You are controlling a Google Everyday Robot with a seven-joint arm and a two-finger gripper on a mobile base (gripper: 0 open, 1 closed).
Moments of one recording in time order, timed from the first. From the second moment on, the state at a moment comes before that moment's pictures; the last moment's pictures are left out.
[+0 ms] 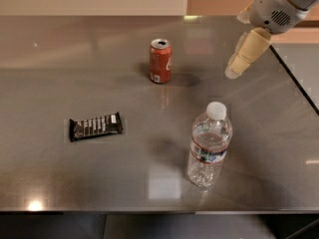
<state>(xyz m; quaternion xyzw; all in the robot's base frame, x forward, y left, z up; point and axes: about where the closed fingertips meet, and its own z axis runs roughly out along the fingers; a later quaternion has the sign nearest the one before) 0.582 -0.181 0.977 -0.58 0.77 0.03 0.26</state>
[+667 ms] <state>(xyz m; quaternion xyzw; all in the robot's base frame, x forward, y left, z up) 0.647 -0.131 0.943 -0.56 0.77 0.08 0.31</state>
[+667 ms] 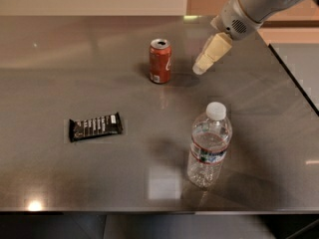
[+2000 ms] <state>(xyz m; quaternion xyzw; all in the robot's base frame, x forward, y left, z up) 0.694 -0.007 0.898 -0.52 0.75 0.17 0.36</state>
